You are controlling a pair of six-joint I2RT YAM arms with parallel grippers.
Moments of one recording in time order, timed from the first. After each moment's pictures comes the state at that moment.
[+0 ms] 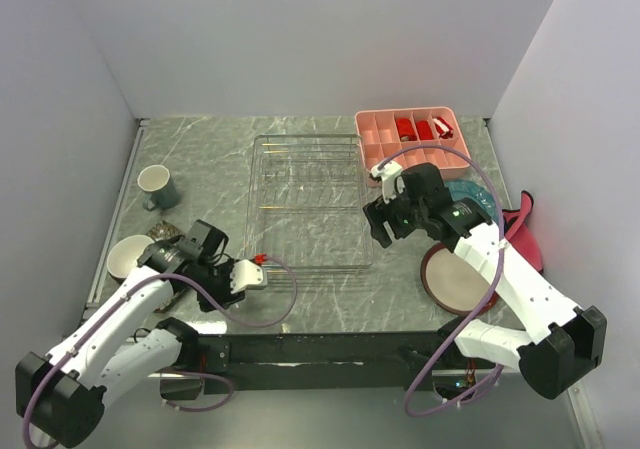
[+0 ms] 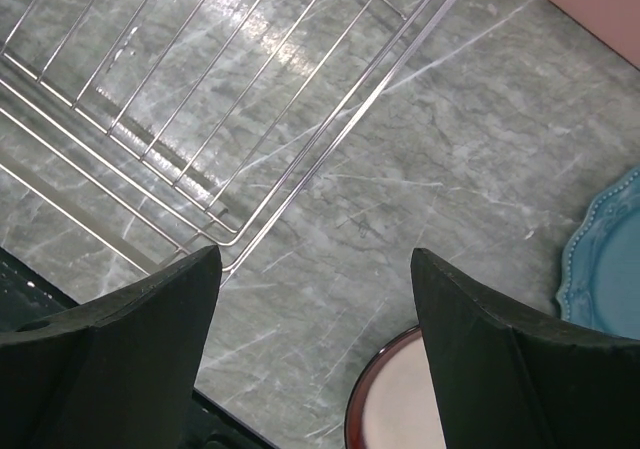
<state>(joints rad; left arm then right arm) -0.46 0.87 0.69 -1.12 0.37 0.88 0.48 1.13 1.03 -0.73 -0.13 -0.14</state>
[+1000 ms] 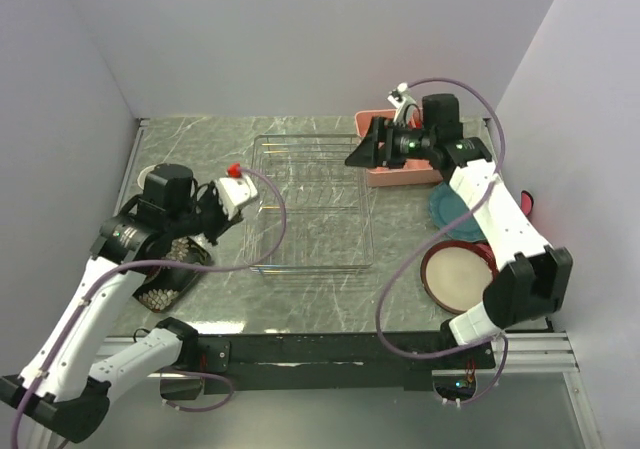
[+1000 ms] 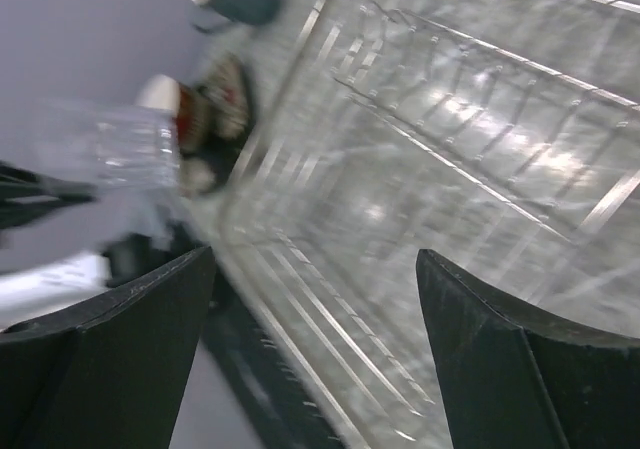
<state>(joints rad) -0.45 0.91 1.21 -0.95 0.33 0.53 0.27 1.48 1.46 -0.58 -0.69 0.30</state>
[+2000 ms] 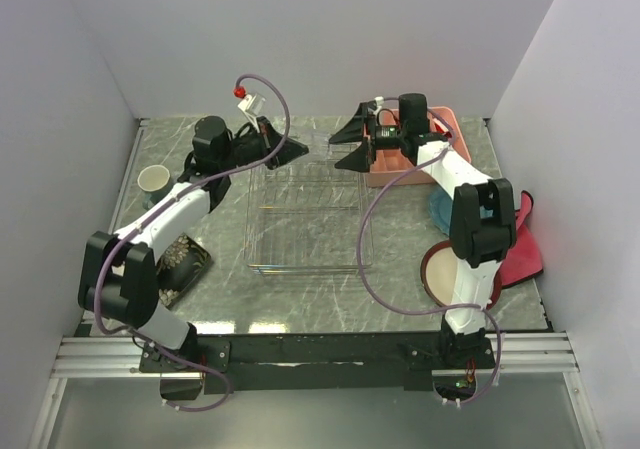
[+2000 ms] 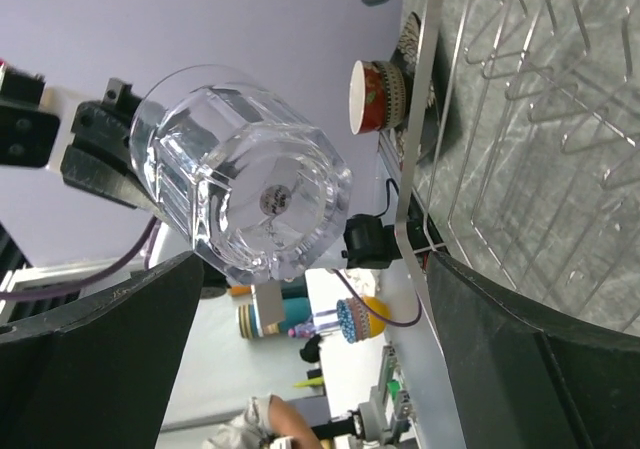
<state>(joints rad) -0.33 1.52 1.11 0.45 0.81 -0.53 0.20 1.96 1.55 -0.08 -1.20 1.07</state>
